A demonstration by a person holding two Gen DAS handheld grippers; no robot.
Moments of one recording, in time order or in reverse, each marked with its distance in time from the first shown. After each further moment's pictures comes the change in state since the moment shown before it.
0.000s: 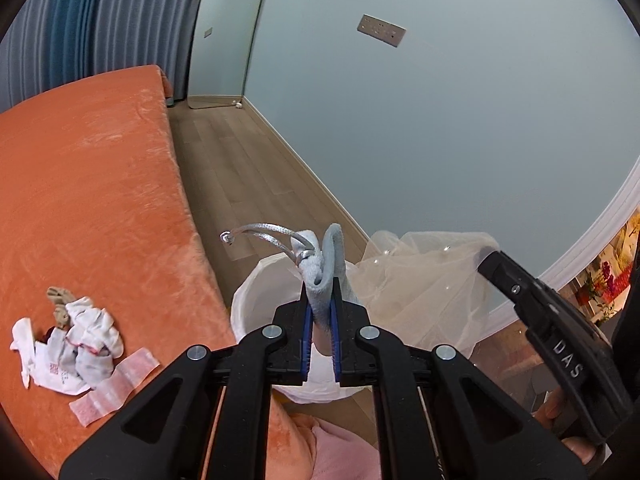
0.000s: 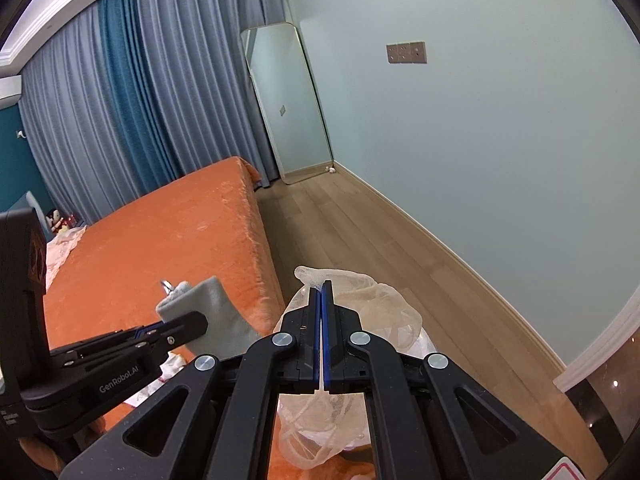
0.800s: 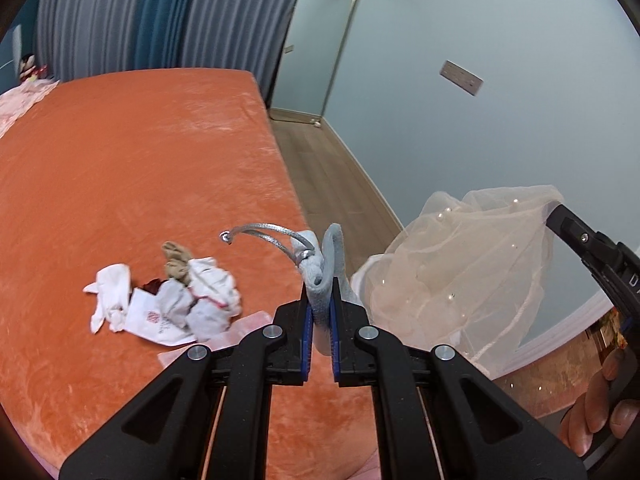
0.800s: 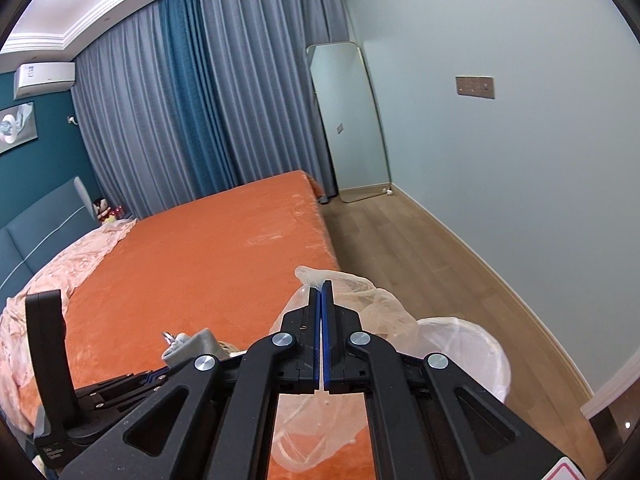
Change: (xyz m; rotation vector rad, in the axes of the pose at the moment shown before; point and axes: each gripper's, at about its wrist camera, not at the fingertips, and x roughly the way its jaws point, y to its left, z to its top) left arm -0.108 0.109 -0.052 -0.169 -0.103 0.180; right arm -0.049 0.104 0.002 -0.098 -0.079 0.164
